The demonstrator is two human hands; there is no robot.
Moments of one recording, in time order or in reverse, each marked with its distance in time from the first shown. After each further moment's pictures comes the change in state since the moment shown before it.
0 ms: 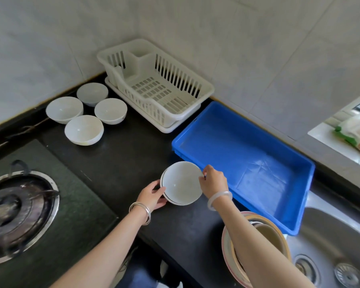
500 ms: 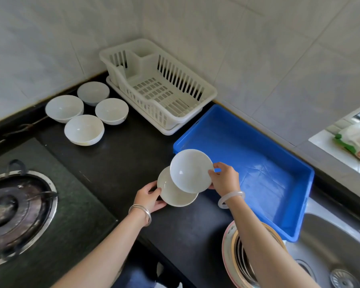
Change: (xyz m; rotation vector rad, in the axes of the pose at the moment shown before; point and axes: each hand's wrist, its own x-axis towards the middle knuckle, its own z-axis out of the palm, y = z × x) left_hand -0.001 0.005 -0.006 -0.239 0.050 0.002; right_hand 0.009 0.002 -0.025 0.506 0.088 0.078
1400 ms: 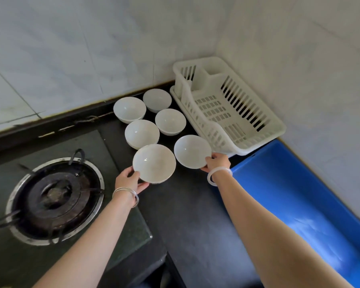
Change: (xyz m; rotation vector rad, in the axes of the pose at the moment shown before) left_hand 0.042 0.089 -0.137 -0.385 0.481 0.129; right_hand 0.095 -0.115 0.169 0.153 -0.191 0.123
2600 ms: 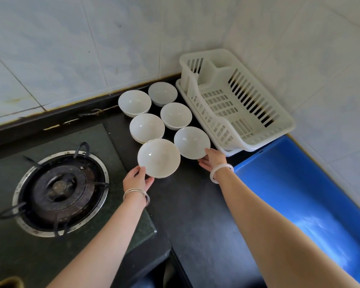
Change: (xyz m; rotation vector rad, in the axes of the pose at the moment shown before) left_hand -0.006 -0.018 0.006 -0.081 0.121 0.011; right_hand 0.011 0.007 0.021 0.277 -0.228 0.197
